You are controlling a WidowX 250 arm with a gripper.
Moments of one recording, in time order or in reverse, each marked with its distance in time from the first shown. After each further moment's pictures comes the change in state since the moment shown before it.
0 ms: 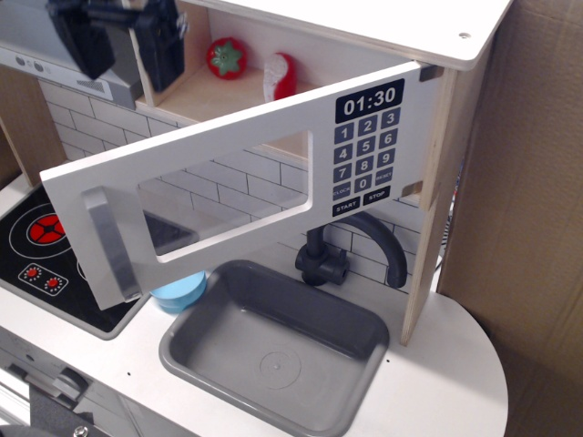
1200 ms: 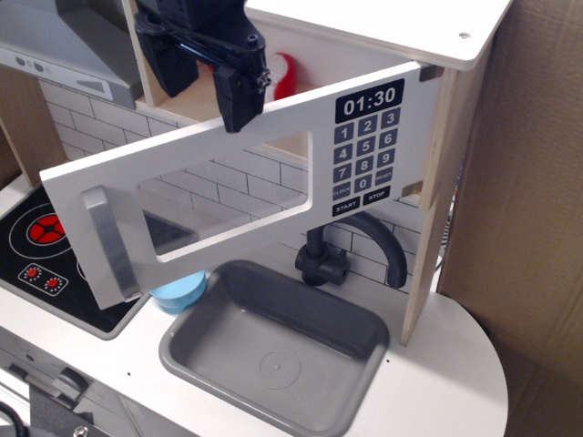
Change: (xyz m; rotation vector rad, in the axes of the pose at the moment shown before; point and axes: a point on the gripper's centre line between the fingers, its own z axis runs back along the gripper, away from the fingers) arm -0.005 -0.056 -0.016 0.119 -0.118 -0.273
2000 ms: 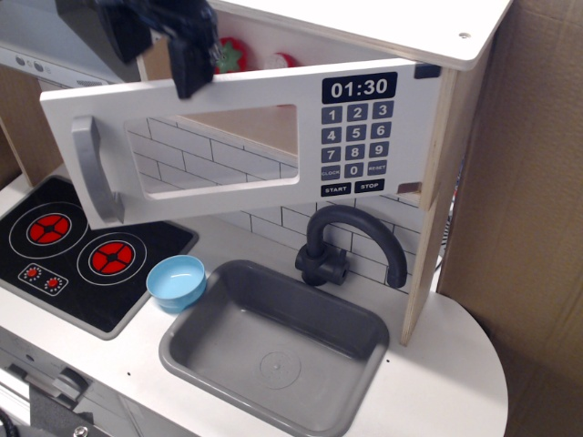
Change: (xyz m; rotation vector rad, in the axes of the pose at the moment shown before) arm 0.003 0.051 0.004 0.112 0.040 0.046
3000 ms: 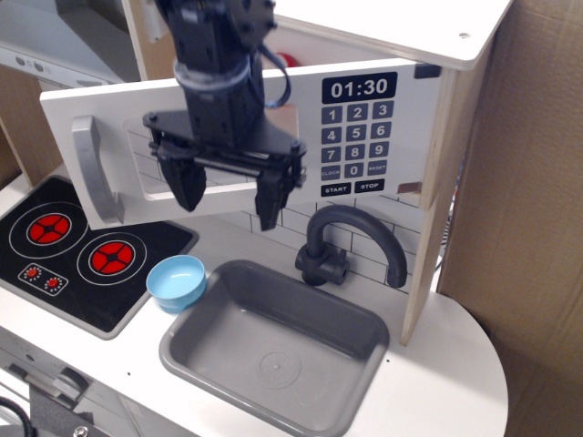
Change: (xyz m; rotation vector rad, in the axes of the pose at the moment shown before) arm -0.034 -0.079 -0.061 -0.117 0.101 0.324
